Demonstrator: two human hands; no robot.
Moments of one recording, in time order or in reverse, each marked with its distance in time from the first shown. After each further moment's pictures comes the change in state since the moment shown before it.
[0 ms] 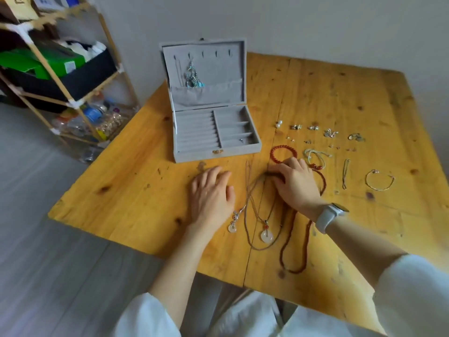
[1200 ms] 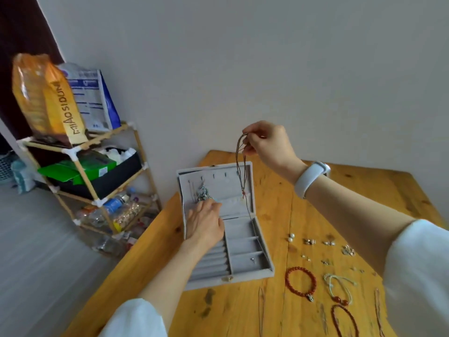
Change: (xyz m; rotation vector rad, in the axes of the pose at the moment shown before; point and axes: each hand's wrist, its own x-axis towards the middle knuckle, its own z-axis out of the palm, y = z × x) left_hand 0.200 -0.015 -0.082 0.240 -0.122 -0.008; right_hand 0.235 -0.097 -0.174 0.955 0.269 -0.138
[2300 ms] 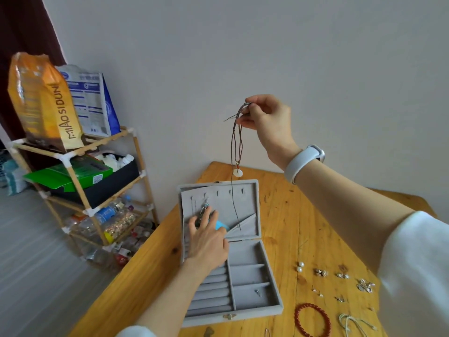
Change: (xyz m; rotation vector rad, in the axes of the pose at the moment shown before) left_hand 0.026 -0.010 0.016 0.131 -0.024 0.070; right_hand 0.068 -0.028 0.027 0.383 0.131 -0.079
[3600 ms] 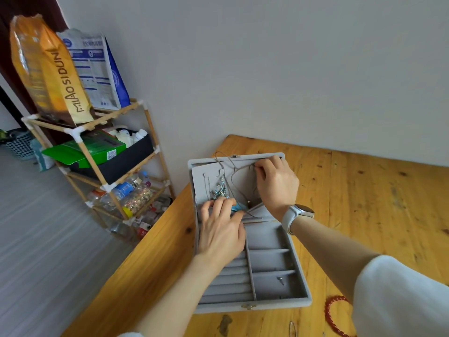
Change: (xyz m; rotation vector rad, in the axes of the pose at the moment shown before) left_hand -0.004 -0.009 0.040 -0.014 0.376 0.046; right_hand -0.076 0.187 -0.019 -1.130 0.136 -0.445
